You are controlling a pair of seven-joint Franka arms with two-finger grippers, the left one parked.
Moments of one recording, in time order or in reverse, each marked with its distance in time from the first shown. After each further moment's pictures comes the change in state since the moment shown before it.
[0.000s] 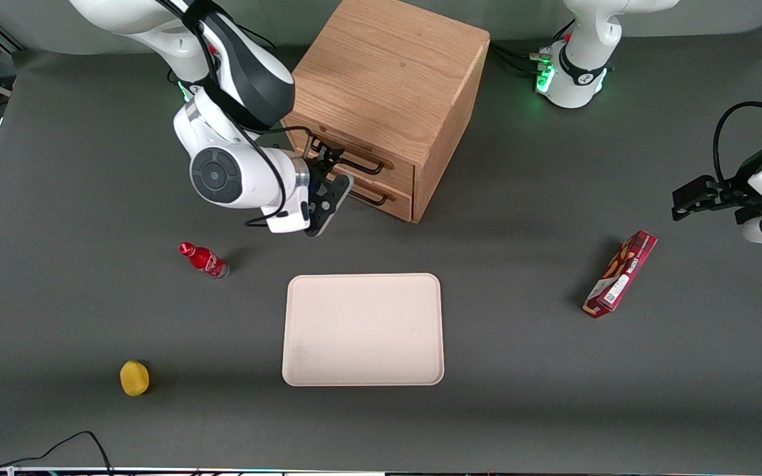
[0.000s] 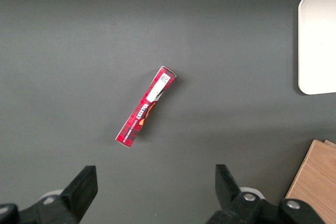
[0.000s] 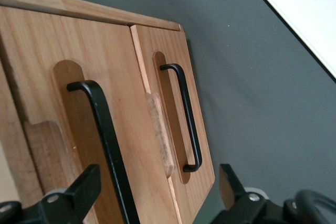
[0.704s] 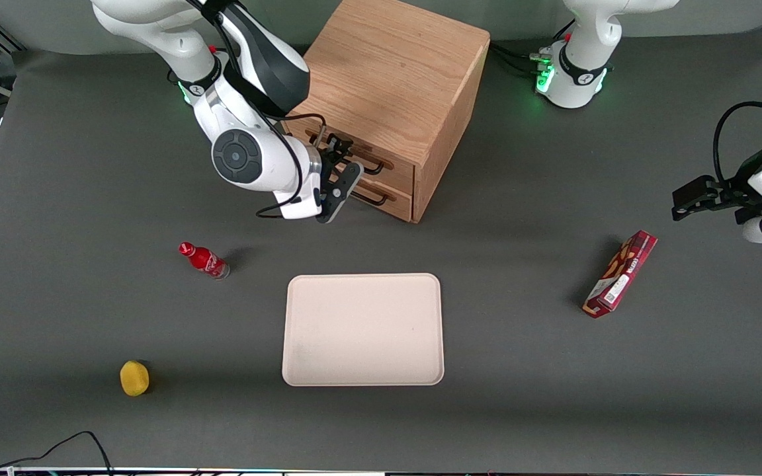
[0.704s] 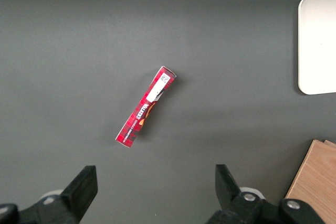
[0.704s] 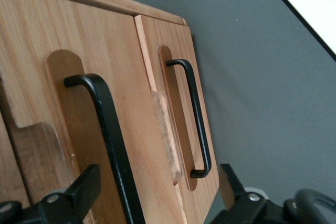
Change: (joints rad) arm 0.016 -0.046 0.017 -0.099 0.000 0.080 0.009
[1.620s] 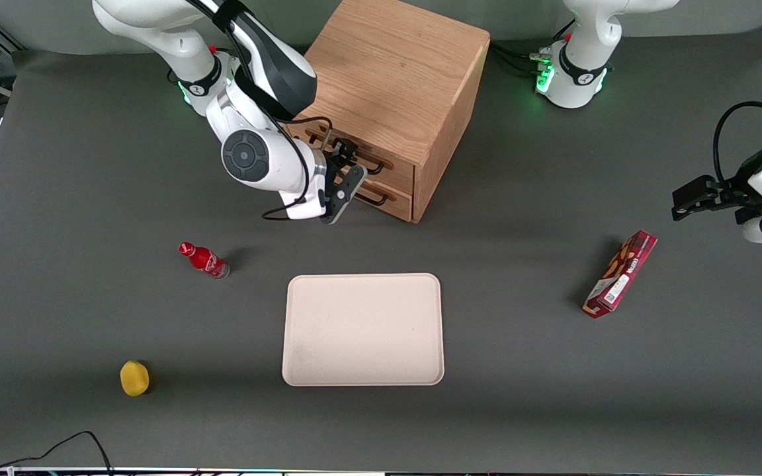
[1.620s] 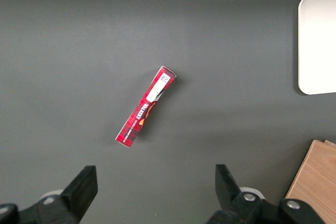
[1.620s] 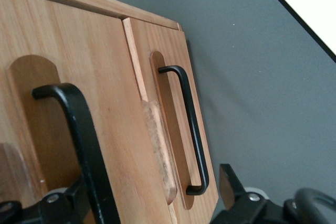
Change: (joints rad) arm 0.000 -0.002 0.012 -0.069 0.000 0.106 0.000
